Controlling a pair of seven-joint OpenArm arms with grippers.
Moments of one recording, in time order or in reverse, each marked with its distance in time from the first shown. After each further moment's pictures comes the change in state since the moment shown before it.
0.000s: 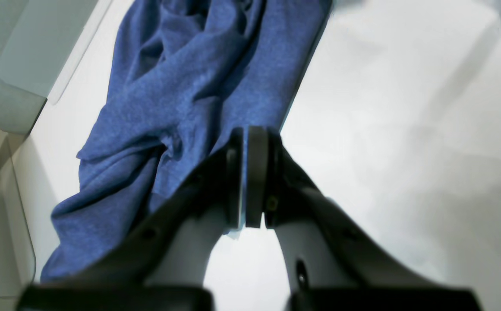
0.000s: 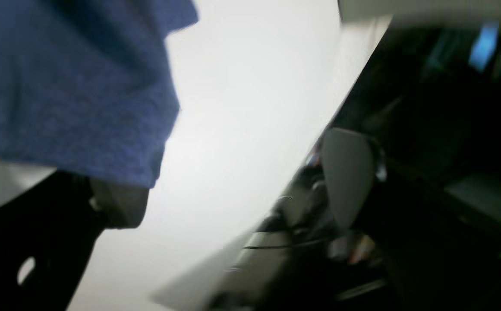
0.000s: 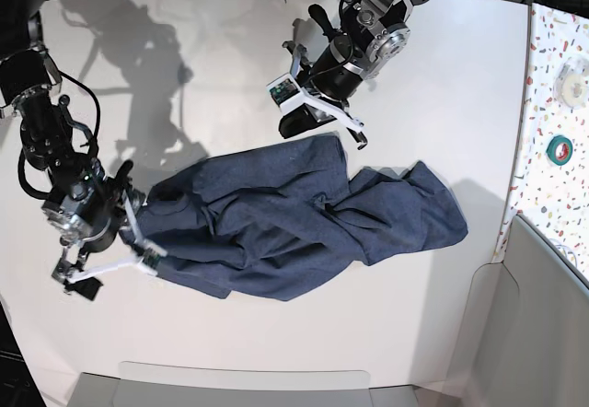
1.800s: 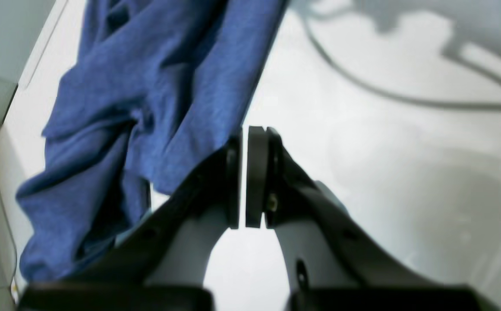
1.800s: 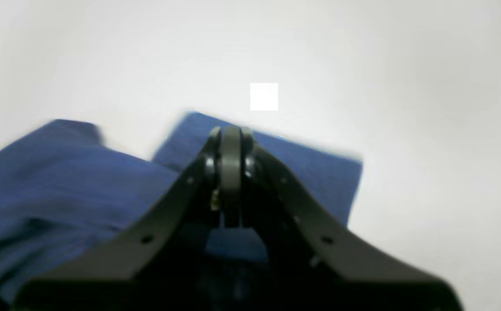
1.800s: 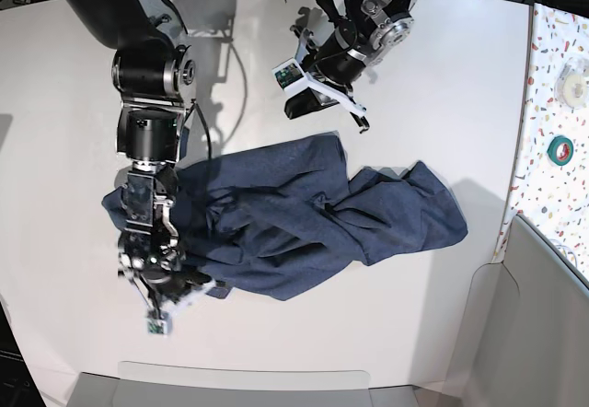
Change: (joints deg) left arm 2.6 -1.9 -0.1 -0.2 0.0 -0.2 -0.2; right arm 6.6 -42.2 45.5 -50.7 -8.2 -27.8 36.7
